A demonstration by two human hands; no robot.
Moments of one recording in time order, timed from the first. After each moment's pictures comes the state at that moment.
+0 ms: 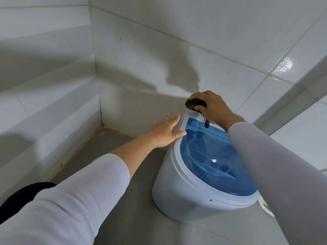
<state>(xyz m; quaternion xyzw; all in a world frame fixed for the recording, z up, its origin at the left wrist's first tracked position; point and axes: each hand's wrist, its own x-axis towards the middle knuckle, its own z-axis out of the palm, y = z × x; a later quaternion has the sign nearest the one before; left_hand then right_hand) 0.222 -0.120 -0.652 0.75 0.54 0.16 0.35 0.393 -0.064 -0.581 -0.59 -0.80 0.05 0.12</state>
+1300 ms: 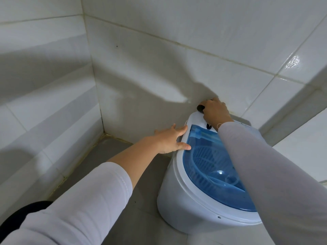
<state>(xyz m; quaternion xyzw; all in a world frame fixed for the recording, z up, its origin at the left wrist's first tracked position) 0.227 -0.102 -0.640 0.78 0.53 0.03 0.34 0.402 -0.013 -0.615 -0.69 -0.72 -0.08 0.03</state>
